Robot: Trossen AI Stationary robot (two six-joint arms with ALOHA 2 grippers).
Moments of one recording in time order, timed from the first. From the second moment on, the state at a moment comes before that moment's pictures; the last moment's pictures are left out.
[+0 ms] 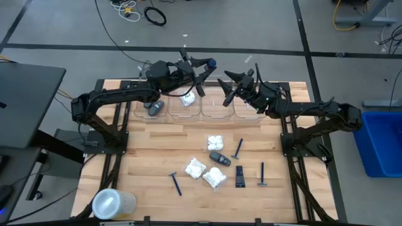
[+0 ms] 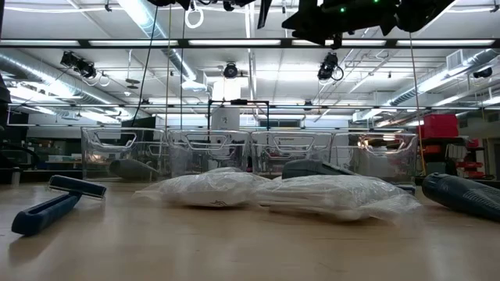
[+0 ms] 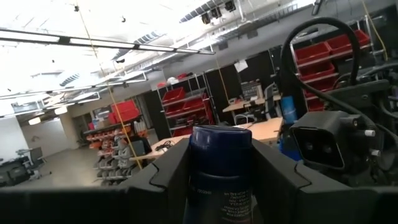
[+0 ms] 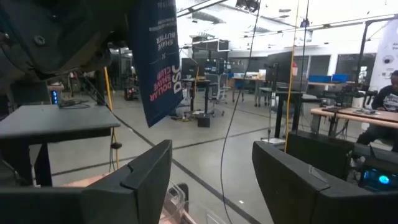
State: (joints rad) left arm 0.33 1.55 1.31 0.55 -0.07 0.31; right arm -0.28 1.29 0.82 0.64 0.34 -0.09
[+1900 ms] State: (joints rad) left arm 0.33 1.55 1.31 0.46 -0.12 0.31; right arm -0.29 1.49 1.02 0.63 0.20 -0.06
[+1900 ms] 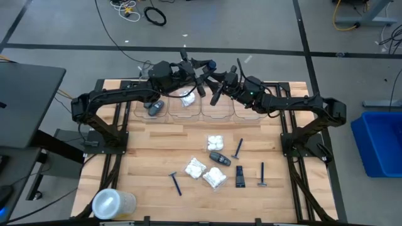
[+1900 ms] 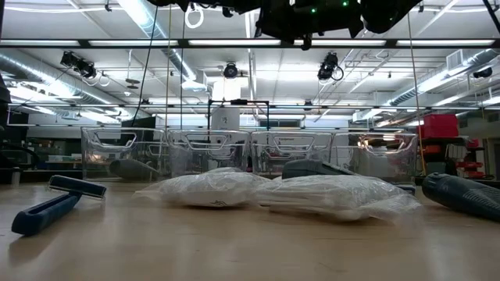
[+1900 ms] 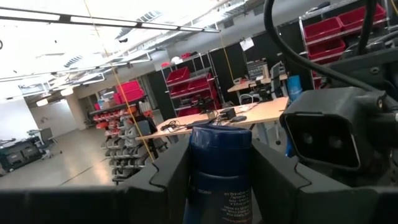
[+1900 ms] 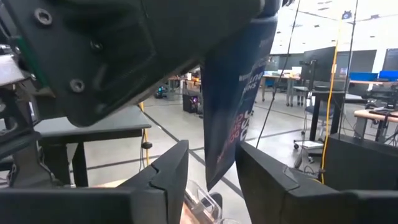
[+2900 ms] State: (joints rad) left arm 0.33 1.55 1.31 0.46 -0.12 0.31; right arm -0.29 1.49 1.02 0.62 0.20 -0.06
